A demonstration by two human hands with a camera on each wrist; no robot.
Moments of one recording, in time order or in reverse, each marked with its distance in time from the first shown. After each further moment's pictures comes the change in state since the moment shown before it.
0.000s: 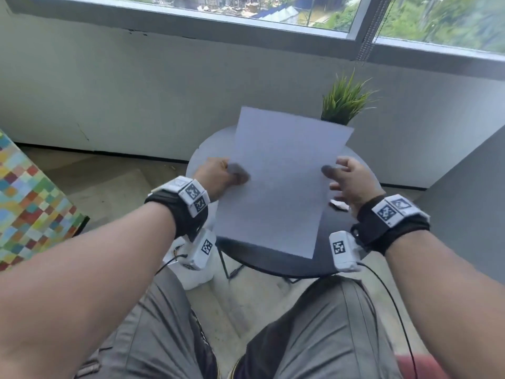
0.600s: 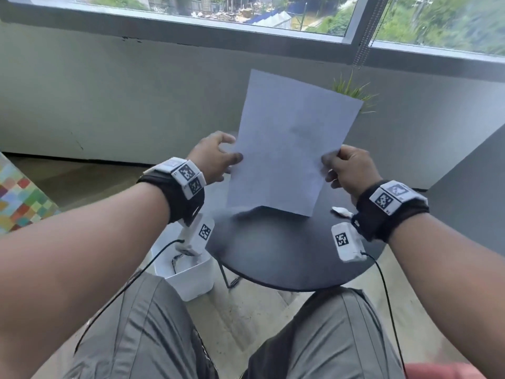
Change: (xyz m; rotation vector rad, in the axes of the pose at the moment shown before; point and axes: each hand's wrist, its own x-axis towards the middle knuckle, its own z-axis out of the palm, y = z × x) left_hand 0.029 0.040 -0.022 0.109 0.120 0.010; right_hand 0.020 -0.029 0.006 -0.109 0.032 -0.211
